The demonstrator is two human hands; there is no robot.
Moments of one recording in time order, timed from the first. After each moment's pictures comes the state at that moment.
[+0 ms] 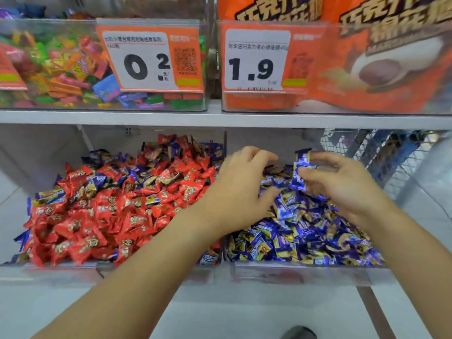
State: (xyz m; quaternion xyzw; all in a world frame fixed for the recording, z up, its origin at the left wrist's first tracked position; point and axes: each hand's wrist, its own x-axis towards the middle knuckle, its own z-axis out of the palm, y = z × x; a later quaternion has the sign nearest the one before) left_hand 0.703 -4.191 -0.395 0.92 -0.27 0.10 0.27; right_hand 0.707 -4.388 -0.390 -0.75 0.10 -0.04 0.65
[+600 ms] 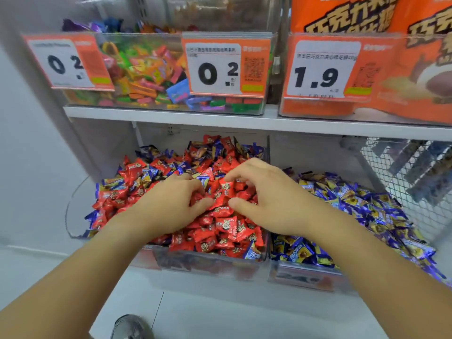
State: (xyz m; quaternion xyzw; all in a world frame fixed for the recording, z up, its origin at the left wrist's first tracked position) left_hand 0.678 -4.031 -0.406 0.99 -0.08 0.00 0.11; right_hand 0.693 -4.251 -0.379 -0.91 -0.33 0.01 0.26
